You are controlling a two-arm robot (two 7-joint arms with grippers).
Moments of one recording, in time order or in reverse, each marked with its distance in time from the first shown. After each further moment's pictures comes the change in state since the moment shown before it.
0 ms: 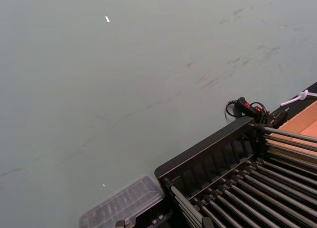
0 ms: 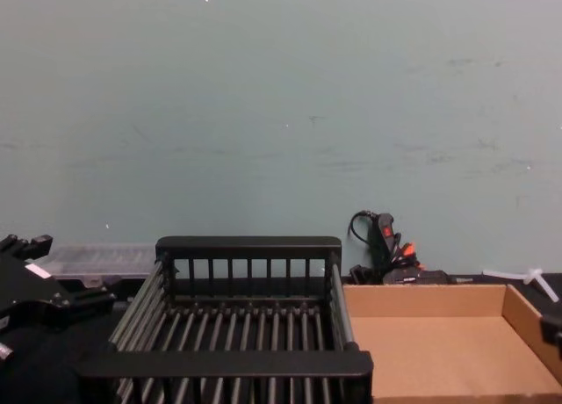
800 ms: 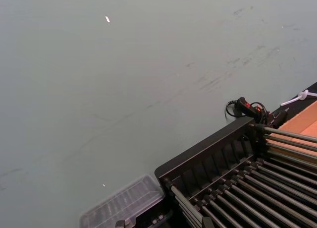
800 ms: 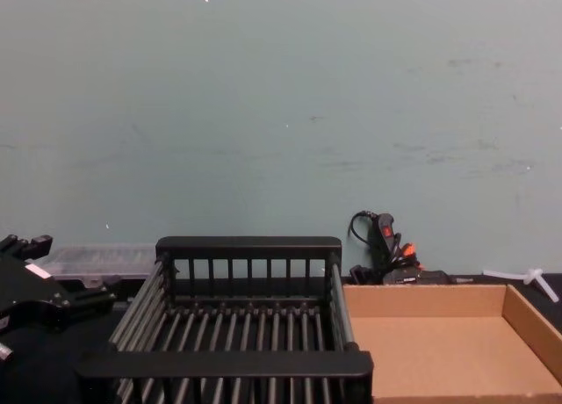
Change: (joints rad) left arm 0.000 0.000 0.000 0.000 0.000 0.000 0.000; right arm -0.140 0.007 0.081 -0.130 0.074 0.258 0.036
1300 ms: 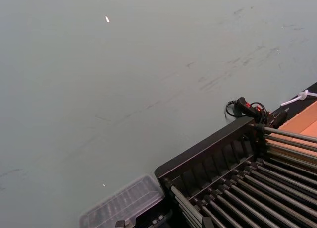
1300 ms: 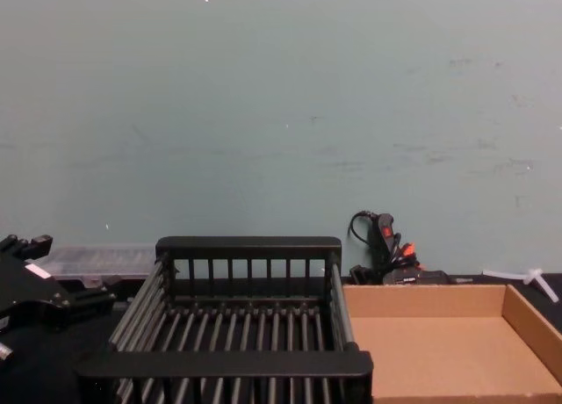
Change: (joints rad) left arm 0.000 0.000 0.000 0.000 0.000 0.000 0.000; right arm -0.001 -0.019 0.001 0.007 -0.017 0.089 0.026
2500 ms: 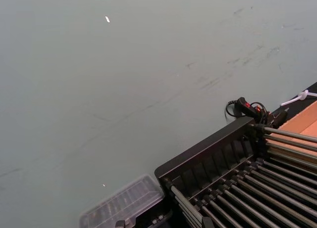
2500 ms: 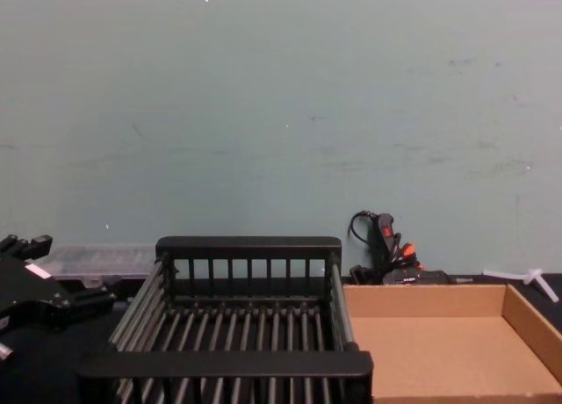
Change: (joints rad) left arm 0.000 0.000 0.000 0.000 0.000 0.000 0.000; right arm 0.051 -0.064 -0.003 0.070 -0.071 0.058 0.053
